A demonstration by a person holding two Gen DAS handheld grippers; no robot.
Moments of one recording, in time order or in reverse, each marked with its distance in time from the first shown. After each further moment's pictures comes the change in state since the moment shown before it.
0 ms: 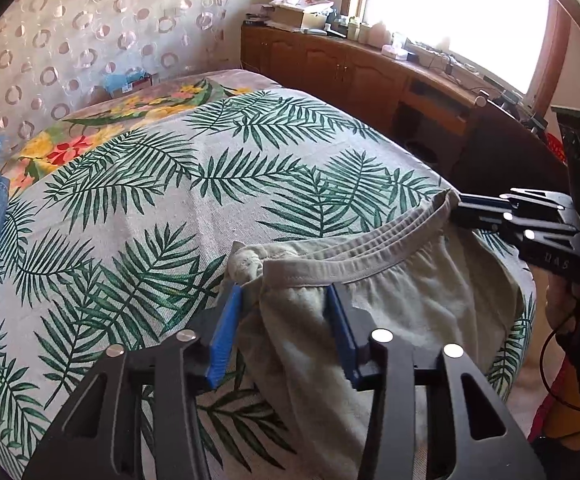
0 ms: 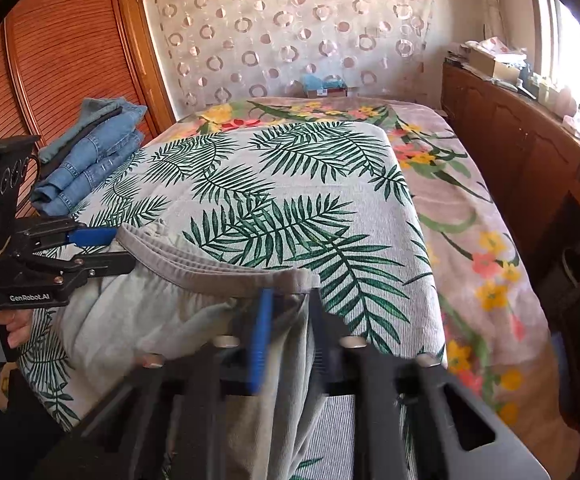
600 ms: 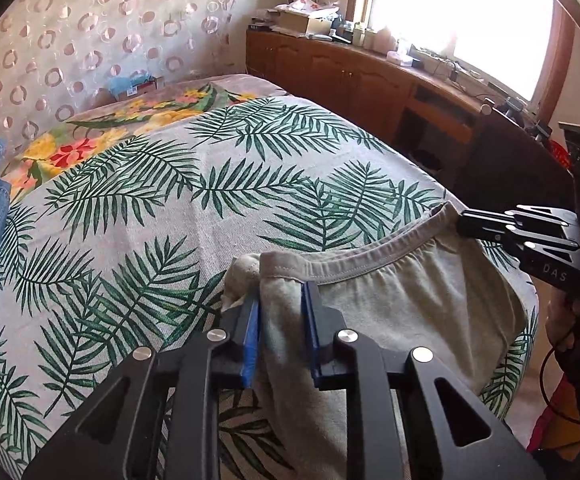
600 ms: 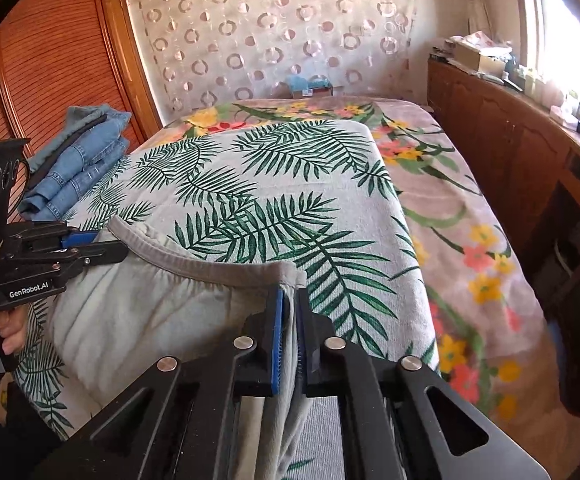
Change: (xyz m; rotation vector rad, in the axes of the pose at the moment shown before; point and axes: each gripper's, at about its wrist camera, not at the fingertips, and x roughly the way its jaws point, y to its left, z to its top) left arm -0.001 0.000 0.008 -0.024 -0.020 0.019; right arm -0.001 -0.004 -0.001 0.041 -0.009 -0.045
